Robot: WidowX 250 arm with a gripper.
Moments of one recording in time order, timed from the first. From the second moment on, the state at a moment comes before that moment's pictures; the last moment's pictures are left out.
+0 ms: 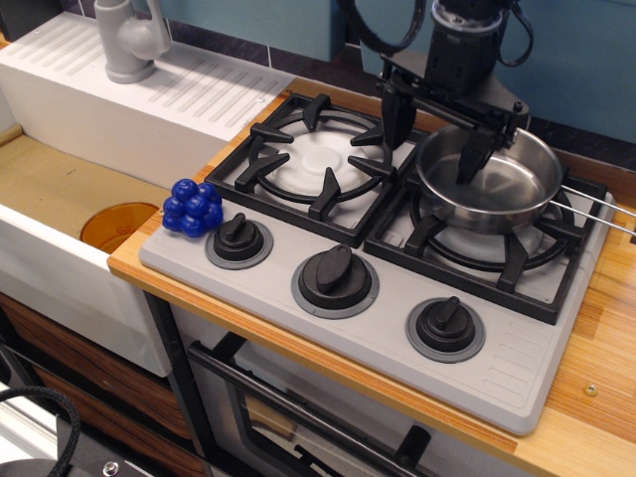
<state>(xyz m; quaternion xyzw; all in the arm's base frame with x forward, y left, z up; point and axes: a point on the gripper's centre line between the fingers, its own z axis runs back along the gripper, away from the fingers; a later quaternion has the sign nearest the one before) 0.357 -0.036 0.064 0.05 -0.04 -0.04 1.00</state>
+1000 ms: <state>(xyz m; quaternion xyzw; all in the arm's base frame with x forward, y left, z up) 0.362 -0.026 0.039 0.03 -0.07 -0.05 1.00</state>
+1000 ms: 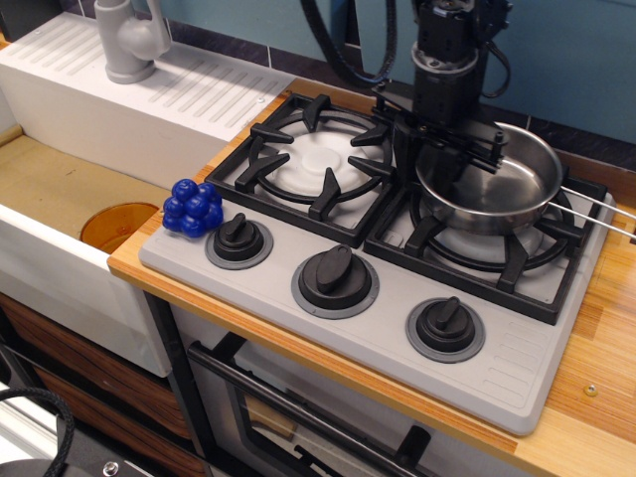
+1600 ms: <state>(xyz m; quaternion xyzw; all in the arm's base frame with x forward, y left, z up) 0.345 -0.027 0.048 0.05 -0.02 -0.04 1.00</state>
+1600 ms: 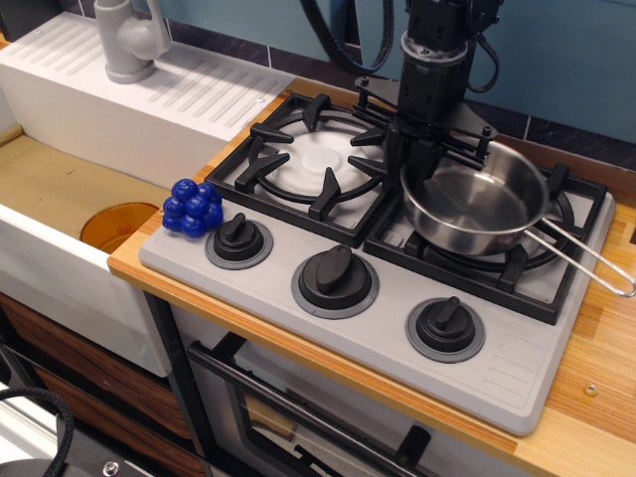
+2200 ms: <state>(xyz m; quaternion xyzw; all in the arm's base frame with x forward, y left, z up) 0.337 -0.022 0.088 0.07 0.04 -0.05 1.00</state>
